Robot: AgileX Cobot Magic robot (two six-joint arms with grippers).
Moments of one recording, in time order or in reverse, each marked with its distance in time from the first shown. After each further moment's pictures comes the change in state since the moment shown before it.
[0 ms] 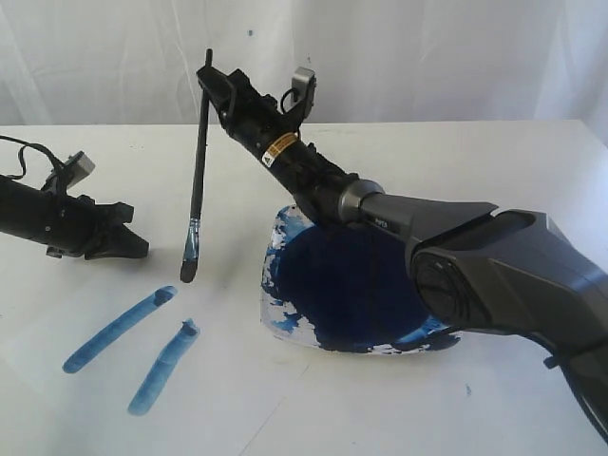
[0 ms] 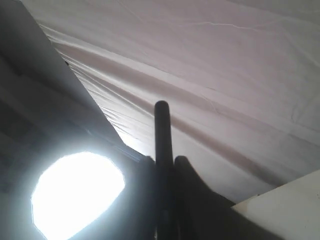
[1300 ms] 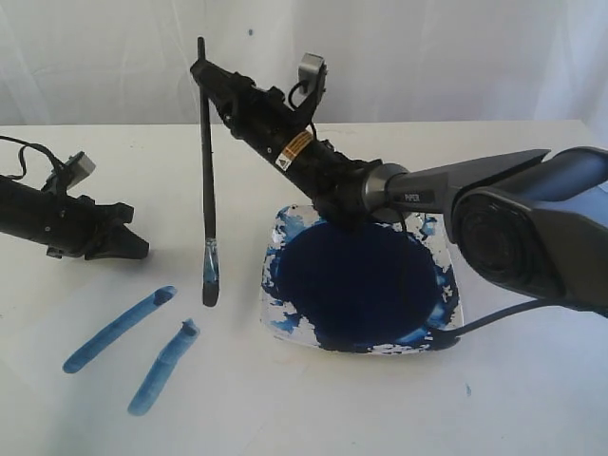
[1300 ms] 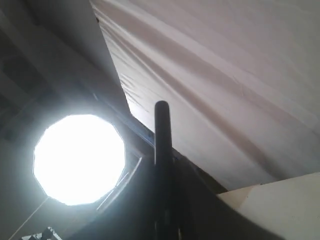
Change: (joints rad) left arm 0.000 0.000 0.000 0.002 0.006 0.000; right arm -0.001 -0.271 0.468 -0.062 -0.244 -0.197
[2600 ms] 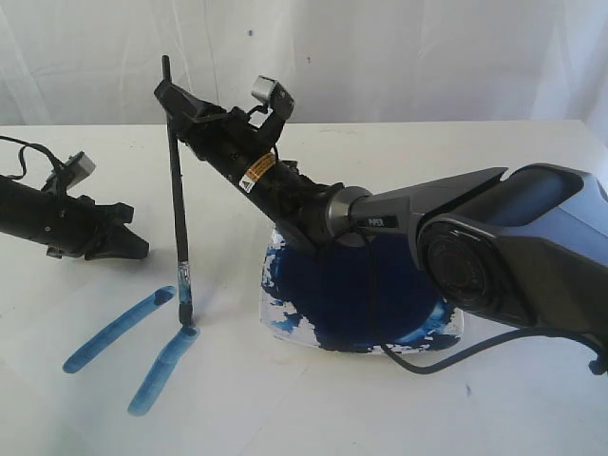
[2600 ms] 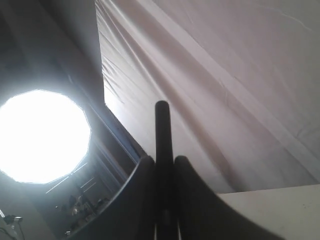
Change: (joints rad) left arm 0.000 0.000 0.000 0.000 0.000 0.000; right arm 0.099 0.022 0.000 0.111 0.024 -0.345
